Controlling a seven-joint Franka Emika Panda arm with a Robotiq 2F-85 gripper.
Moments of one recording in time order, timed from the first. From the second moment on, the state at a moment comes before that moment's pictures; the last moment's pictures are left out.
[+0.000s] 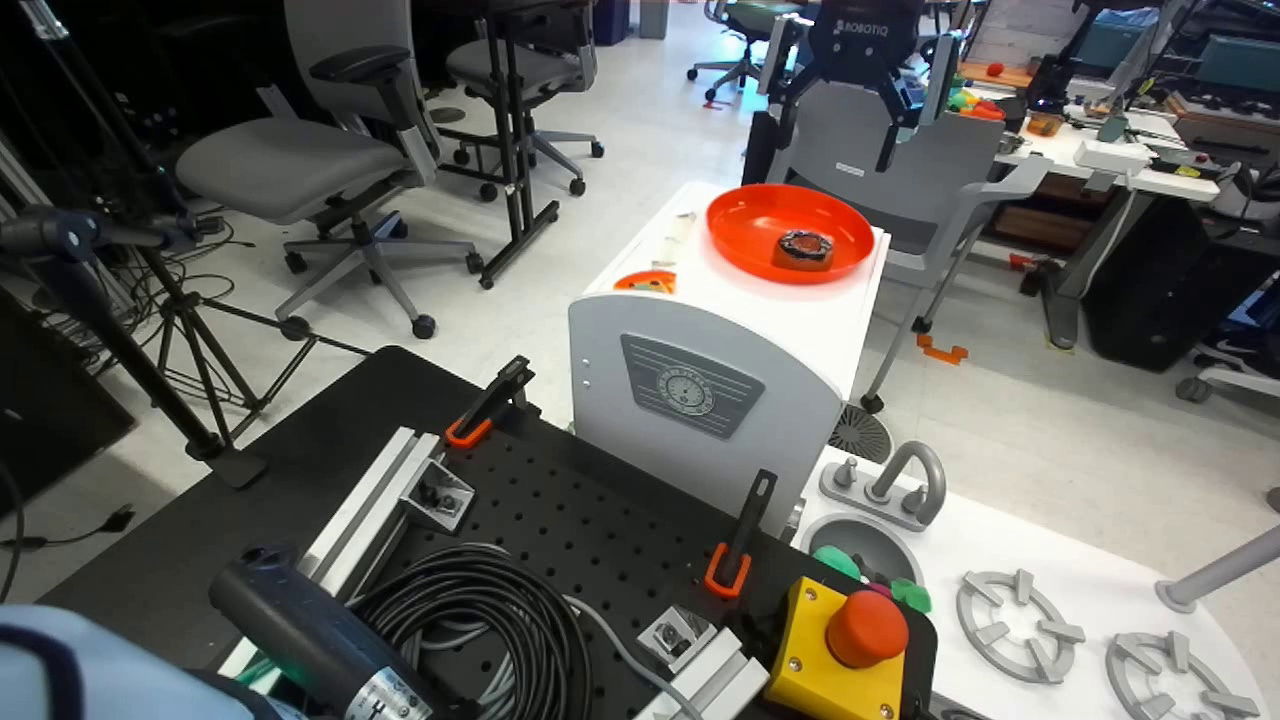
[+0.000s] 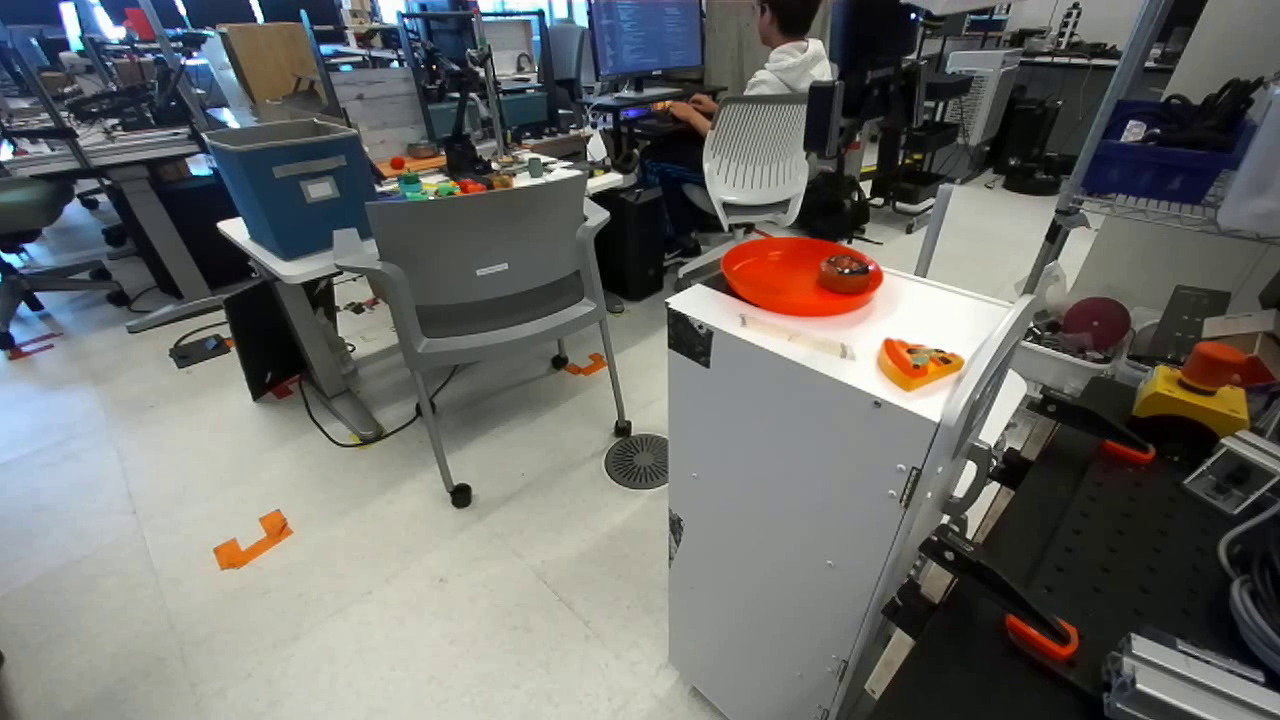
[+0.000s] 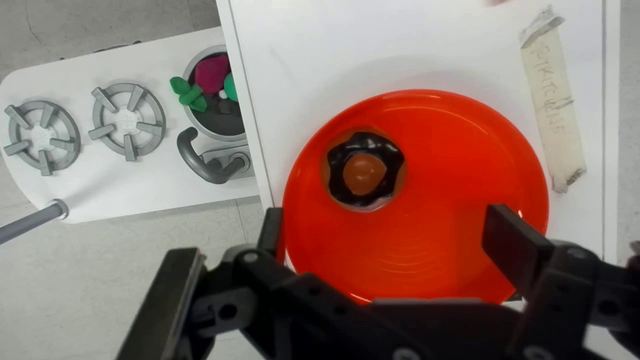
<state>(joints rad) -0.02 0.28 -0.04 -1.94 -0.09 2.14 0.06</state>
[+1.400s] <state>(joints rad) -0.01 0.36 -0.05 -1.88 -0.09 2.06 0.14</state>
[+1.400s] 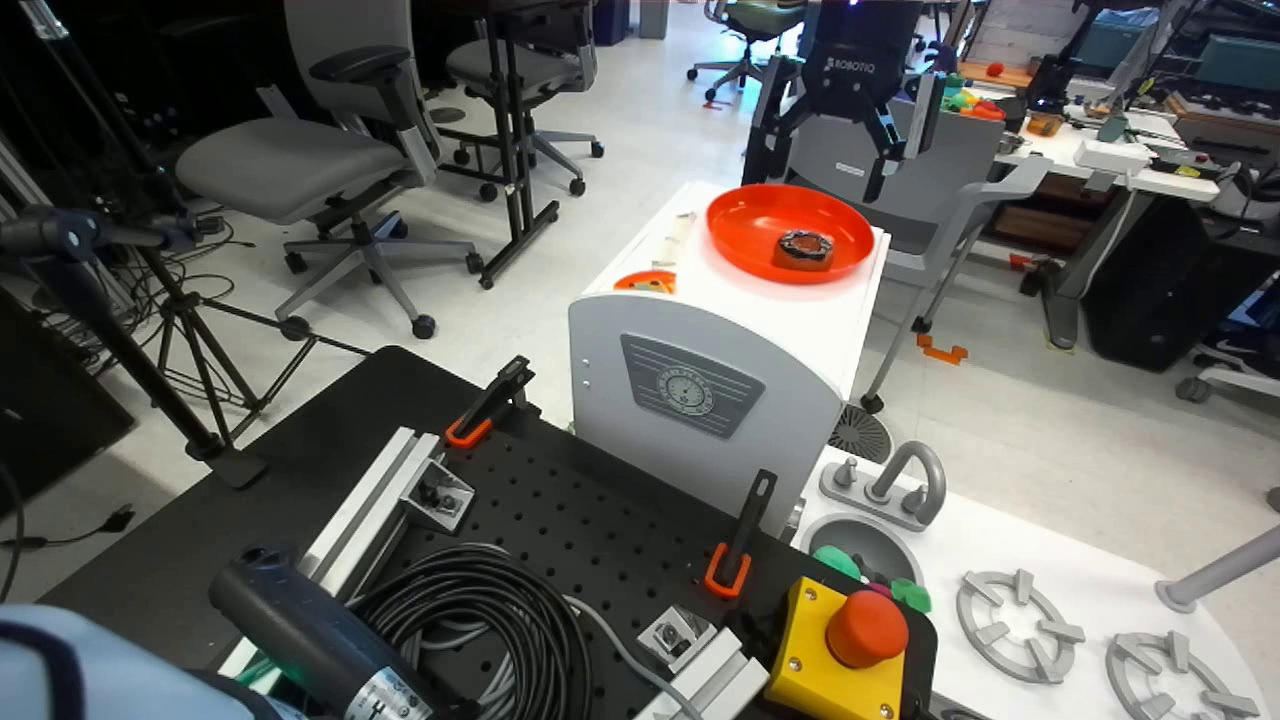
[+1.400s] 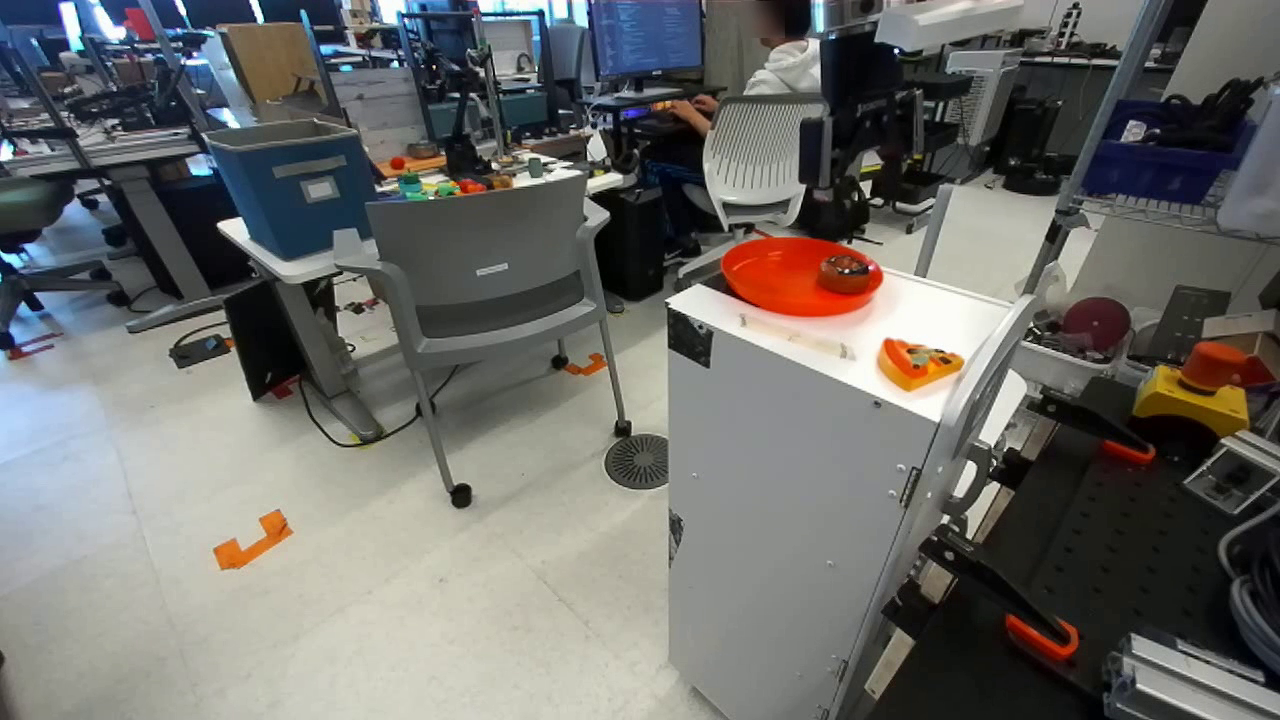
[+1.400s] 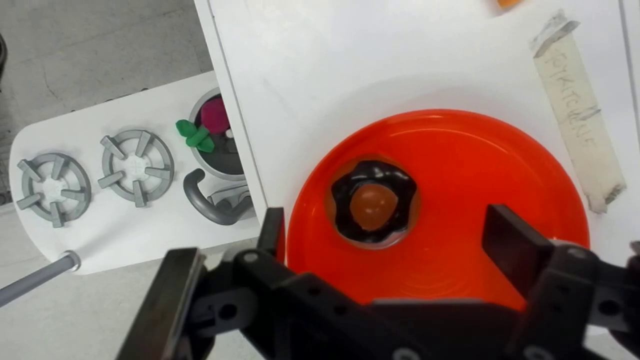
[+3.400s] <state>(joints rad) 0.00 0.47 -0.06 -1.78 -0.13 1.99 0.18</state>
